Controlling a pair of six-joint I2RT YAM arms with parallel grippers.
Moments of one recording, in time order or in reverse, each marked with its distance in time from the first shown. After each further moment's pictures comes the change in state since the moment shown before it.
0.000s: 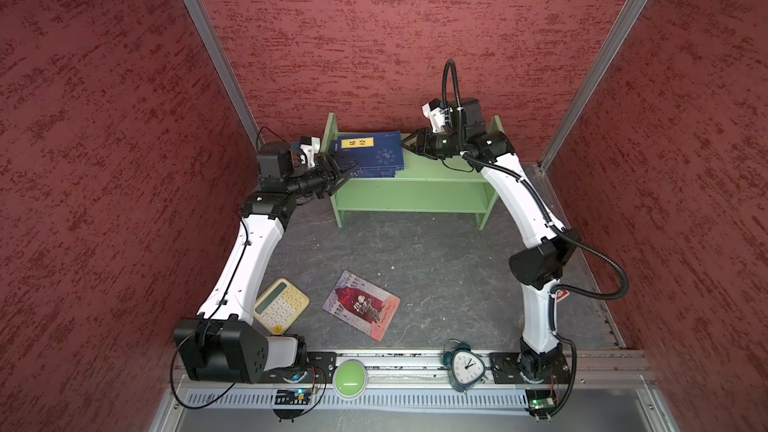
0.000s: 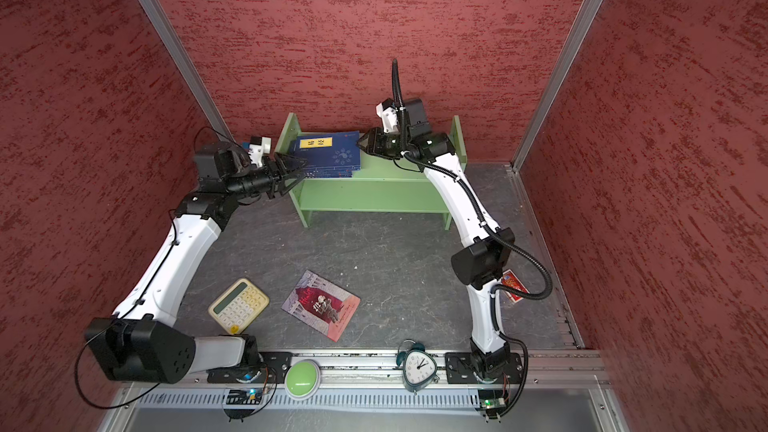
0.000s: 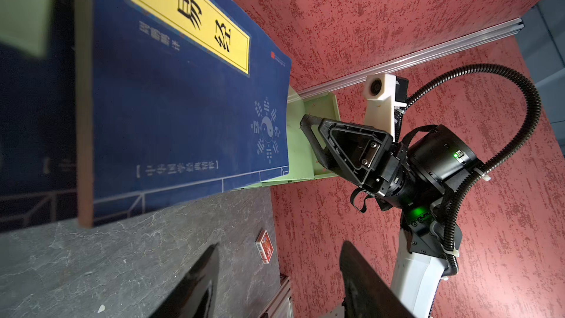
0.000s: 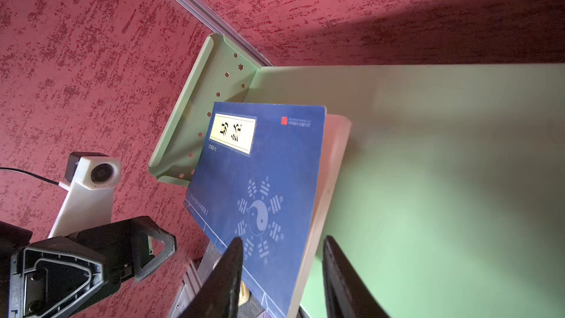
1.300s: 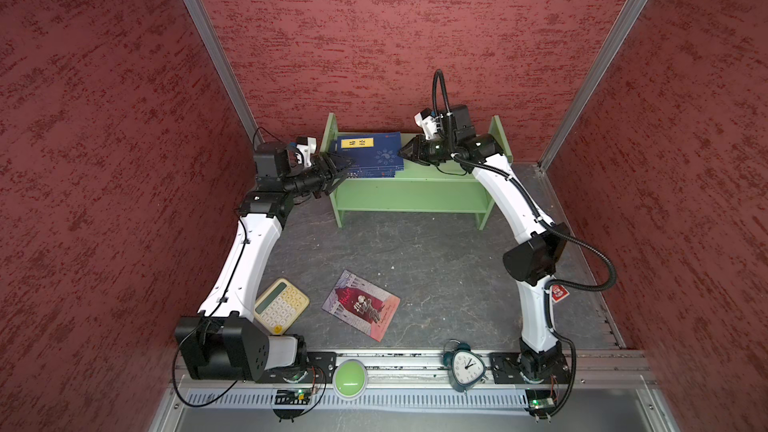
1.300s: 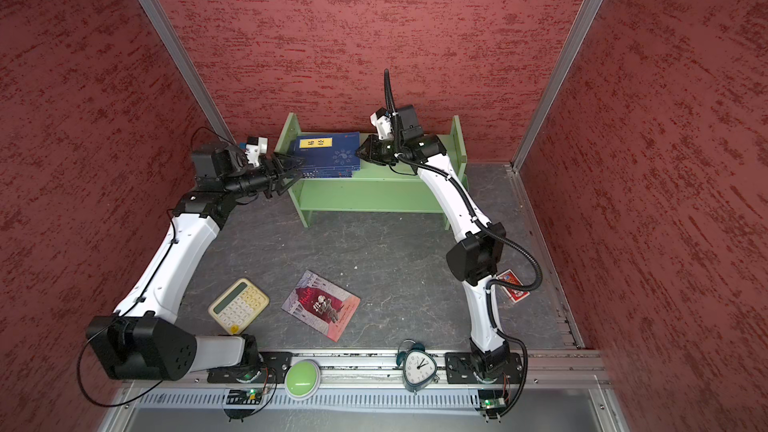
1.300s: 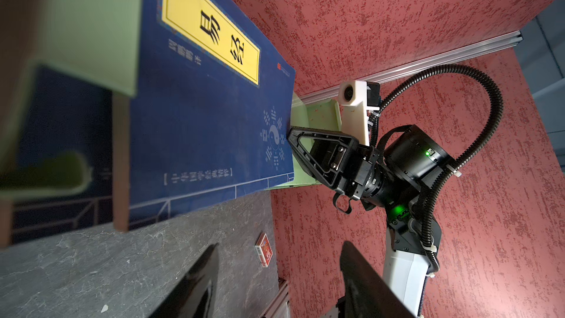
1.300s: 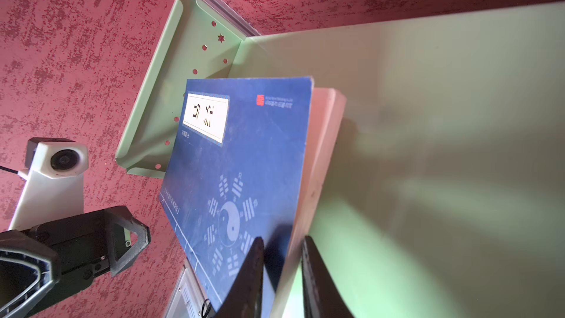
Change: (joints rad) left arm 0.035 0.010 0.000 0.003 0.014 -0.015; right arm 0.009 0.060 0.000 -0.012 -0.041 -0.003
